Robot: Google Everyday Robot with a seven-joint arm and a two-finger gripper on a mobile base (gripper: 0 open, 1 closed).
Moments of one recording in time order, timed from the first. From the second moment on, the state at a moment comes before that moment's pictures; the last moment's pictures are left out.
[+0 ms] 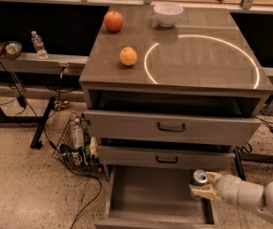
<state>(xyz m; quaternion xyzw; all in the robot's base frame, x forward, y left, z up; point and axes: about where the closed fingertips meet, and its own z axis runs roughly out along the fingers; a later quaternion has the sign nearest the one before) 0.471 -0.248 0.485 -0.40 0.74 0.25 0.48</state>
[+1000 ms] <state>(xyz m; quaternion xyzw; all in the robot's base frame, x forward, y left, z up) 0.463 -0.234 0.407 -0.39 0.75 0.23 0.48</state>
